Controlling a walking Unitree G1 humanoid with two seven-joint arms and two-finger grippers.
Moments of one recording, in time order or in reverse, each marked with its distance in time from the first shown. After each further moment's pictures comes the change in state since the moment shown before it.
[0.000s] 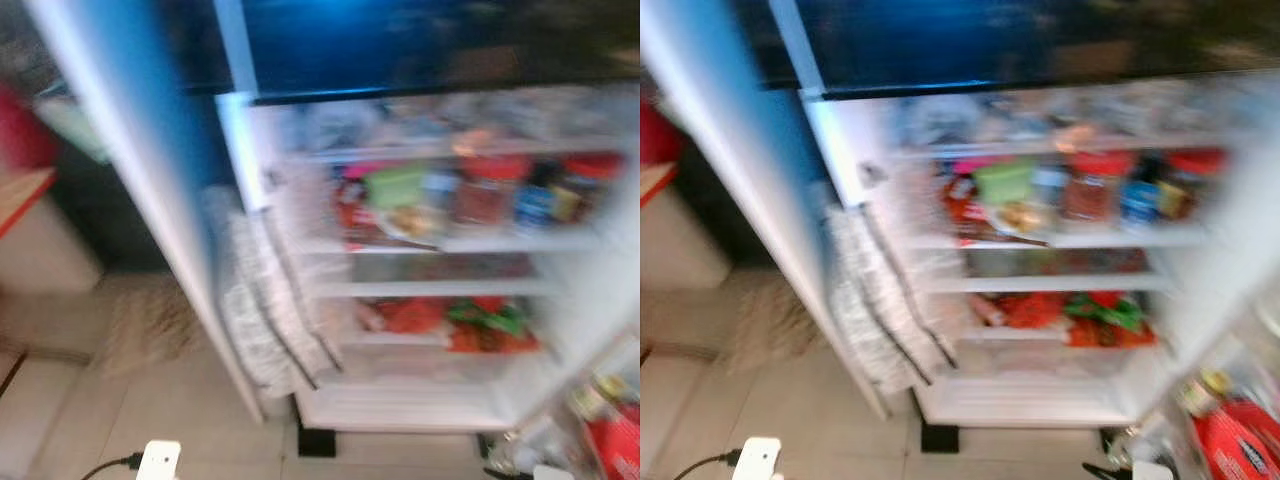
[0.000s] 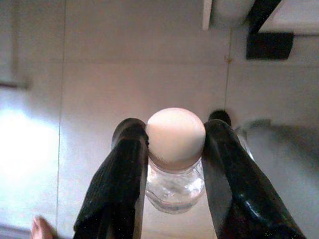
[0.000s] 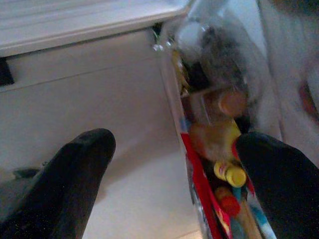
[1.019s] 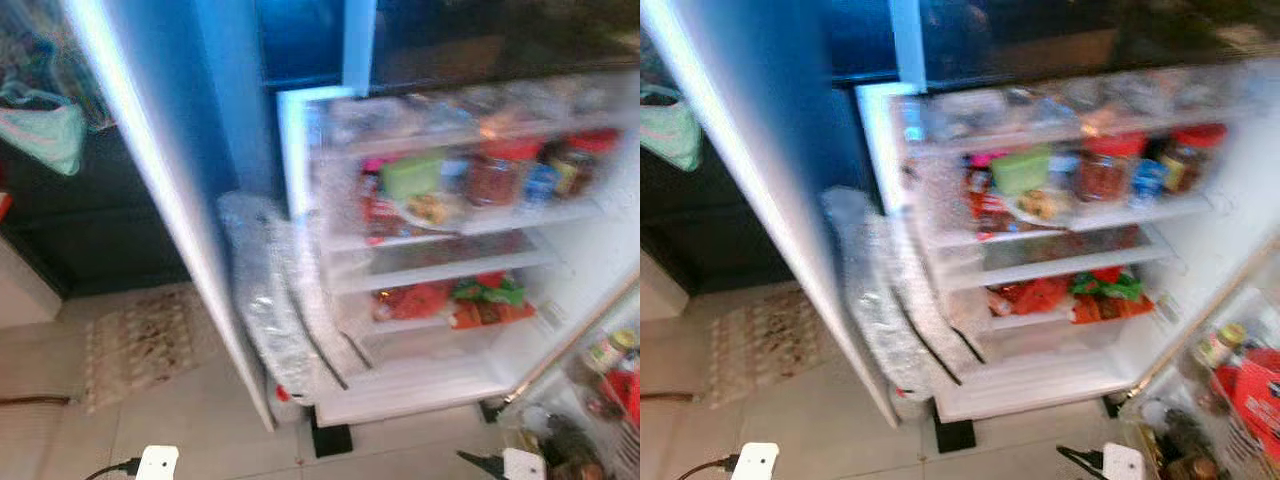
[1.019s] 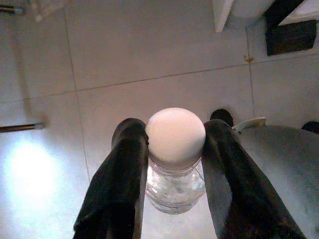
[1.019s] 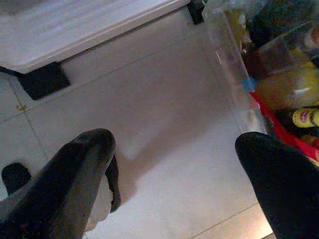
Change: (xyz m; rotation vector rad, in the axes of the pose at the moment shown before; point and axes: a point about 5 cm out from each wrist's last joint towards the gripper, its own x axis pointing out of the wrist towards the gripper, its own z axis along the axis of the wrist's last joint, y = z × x) left arm 0.000 0.001 -0.001 -0.008 0.016 0.007; right arm -0.001 0.035 0.007 0.026 -0.026 0.103
